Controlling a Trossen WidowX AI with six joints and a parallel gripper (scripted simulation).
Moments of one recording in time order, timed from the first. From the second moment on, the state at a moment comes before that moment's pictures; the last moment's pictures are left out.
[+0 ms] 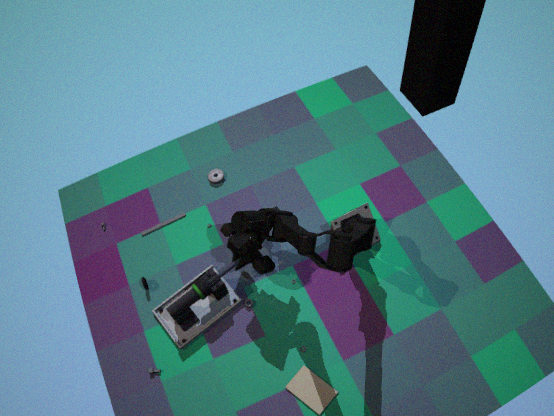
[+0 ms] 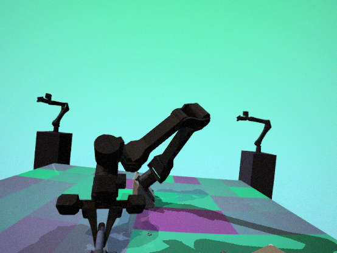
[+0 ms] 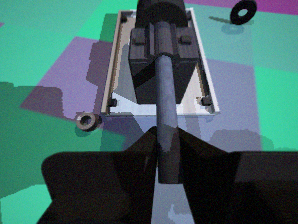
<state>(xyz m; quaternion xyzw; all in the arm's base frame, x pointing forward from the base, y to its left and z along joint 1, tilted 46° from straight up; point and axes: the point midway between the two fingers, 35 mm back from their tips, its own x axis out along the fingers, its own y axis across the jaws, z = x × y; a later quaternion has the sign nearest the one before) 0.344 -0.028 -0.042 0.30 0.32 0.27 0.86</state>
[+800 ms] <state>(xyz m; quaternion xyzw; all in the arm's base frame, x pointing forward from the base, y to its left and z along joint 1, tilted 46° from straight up) 0.341 -0.028 -0.043 0.30 0.32 0.27 0.86</state>
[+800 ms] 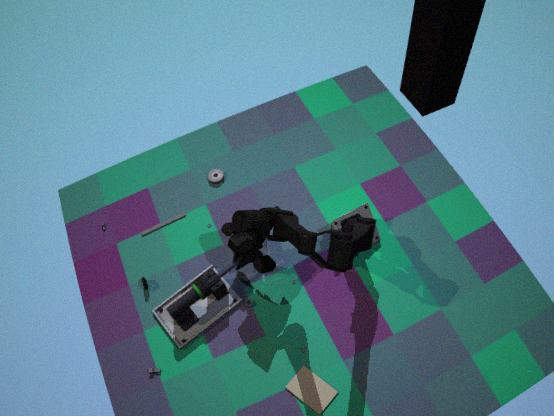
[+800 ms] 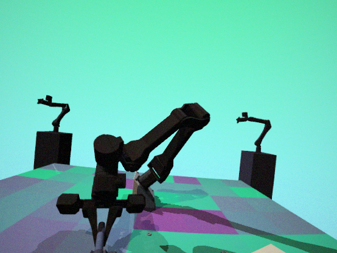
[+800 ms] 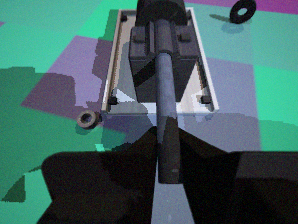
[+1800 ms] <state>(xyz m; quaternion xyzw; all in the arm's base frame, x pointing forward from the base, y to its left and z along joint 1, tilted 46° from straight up) 0.338 -0.029 -0.044 0.30 0.32 0.27 0.86</state>
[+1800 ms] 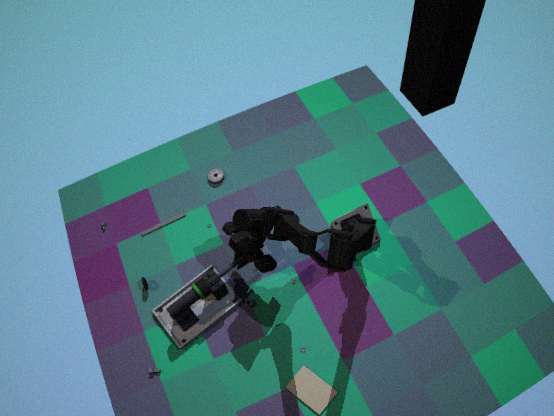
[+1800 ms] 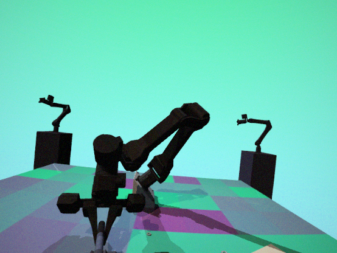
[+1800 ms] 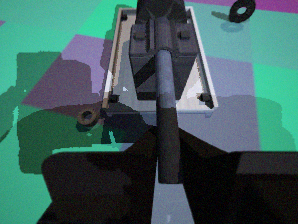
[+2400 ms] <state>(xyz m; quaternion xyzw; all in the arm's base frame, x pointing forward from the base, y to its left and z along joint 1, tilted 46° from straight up) 0.336 -0.030 -0.044 0.30 0.32 0.27 0.86</state>
